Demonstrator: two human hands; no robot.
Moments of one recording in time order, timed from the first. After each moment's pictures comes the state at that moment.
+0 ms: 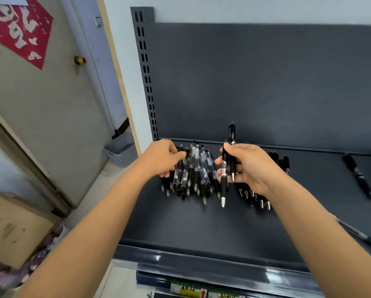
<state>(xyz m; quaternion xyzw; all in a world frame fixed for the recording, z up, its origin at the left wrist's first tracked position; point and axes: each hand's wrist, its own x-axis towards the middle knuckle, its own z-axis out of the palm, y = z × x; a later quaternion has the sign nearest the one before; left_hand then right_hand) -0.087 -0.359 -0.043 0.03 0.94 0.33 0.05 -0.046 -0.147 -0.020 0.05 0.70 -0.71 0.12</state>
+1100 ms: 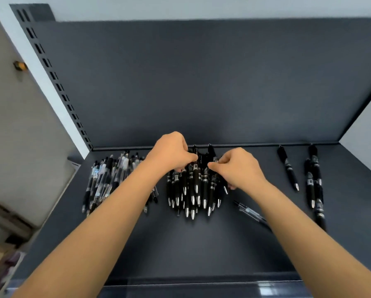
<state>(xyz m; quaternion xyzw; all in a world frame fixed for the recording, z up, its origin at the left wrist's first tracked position) -0.110 -0.175 -0.019 0.09 0.96 0.28 0.05 -0.061 -0.015 -0.039 0.12 0.94 -0.32 0.00</state>
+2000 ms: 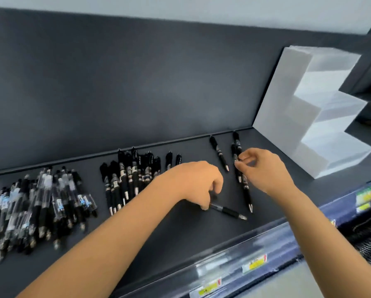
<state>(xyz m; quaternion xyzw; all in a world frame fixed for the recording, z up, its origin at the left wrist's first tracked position) -0.044 -0.059 -0.022 0.53 0.83 0.06 0.17 0.035 0.114 -0.040 0.25 0.93 -0.24 -0.15</state>
